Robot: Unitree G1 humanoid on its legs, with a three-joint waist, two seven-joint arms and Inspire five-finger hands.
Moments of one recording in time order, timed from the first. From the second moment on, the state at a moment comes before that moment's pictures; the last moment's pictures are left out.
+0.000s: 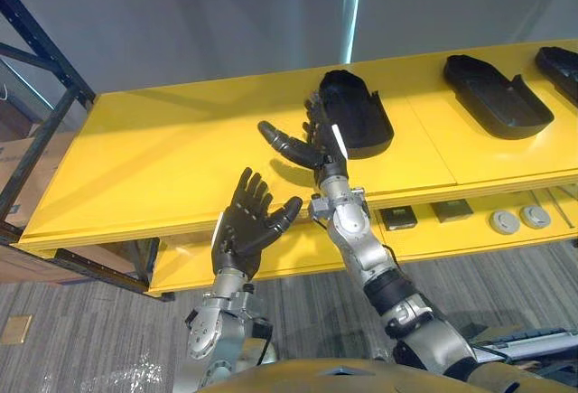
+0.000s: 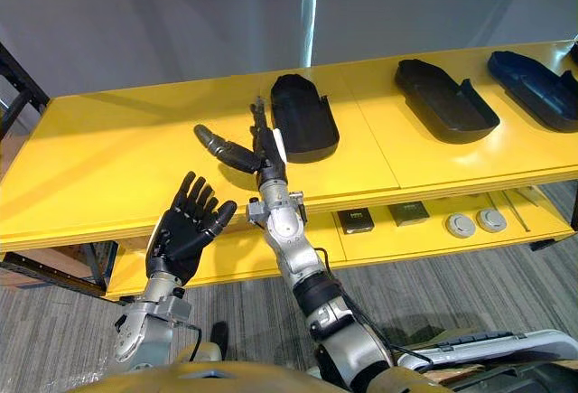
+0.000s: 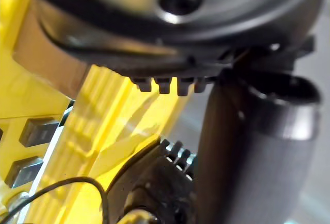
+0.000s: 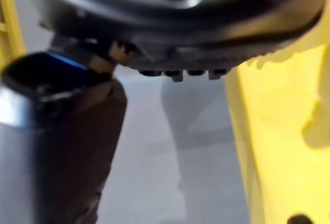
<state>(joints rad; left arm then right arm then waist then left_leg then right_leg) 0.44 0.04 -0.27 -0.26 -0.55 -0.15 0.01 -0.36 0.00 0.39 0.34 0.17 -0.32 -0.15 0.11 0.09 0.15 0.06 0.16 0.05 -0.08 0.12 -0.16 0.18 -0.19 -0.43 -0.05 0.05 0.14</state>
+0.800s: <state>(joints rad) 0.25 0.05 -0.31 -0.34 -0.54 -0.25 0.00 0.44 -0.11 -0.16 -0.39 0.22 -0.30 -0.23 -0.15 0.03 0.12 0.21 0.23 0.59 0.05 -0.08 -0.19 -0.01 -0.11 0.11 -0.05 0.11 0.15</state>
